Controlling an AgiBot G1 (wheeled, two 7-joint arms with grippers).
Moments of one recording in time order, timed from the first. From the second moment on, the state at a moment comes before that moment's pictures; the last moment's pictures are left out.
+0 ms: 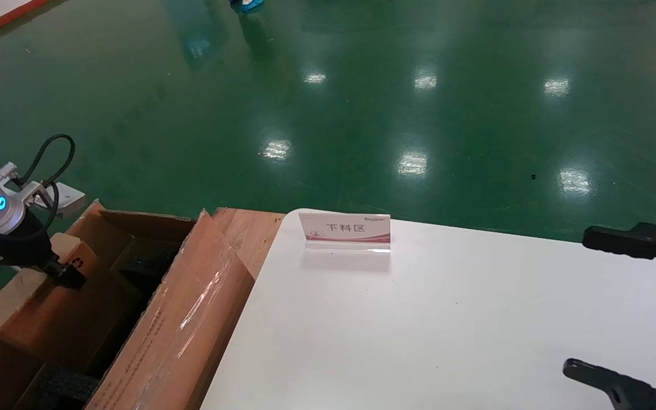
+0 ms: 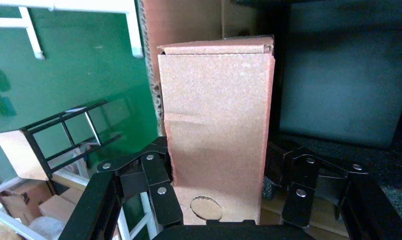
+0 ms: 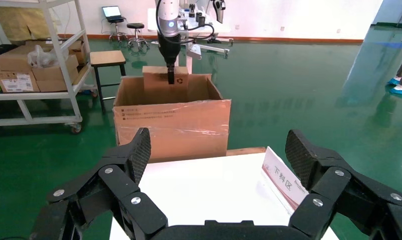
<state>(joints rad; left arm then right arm) -2.25 0.63 2.30 -0.88 1.59 1.17 -1.51 1.08 -0.60 -0.30 1.28 -0.72 -1.49 0.18</state>
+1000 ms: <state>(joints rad) -2.21 0.64 2.30 -0.84 1.57 1.15 -1.51 1.08 -0.60 -0.30 1.28 -0.72 -1.49 0.18</state>
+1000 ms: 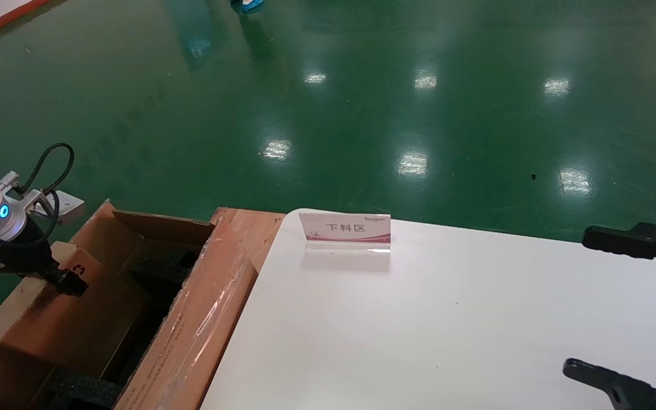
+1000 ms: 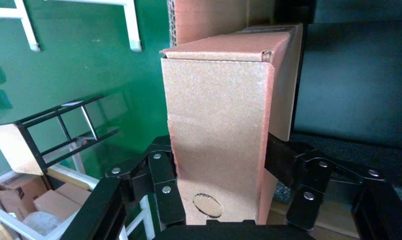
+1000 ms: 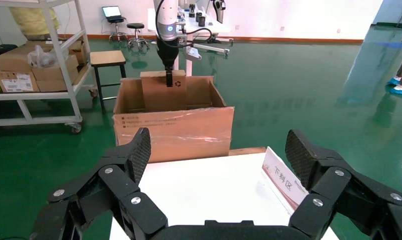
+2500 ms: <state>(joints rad) -2.41 0.46 2.07 -1.33 1.50 0.83 -1.30 1.08 -0.60 -0.30 1.28 -0.72 -1.49 0.18</state>
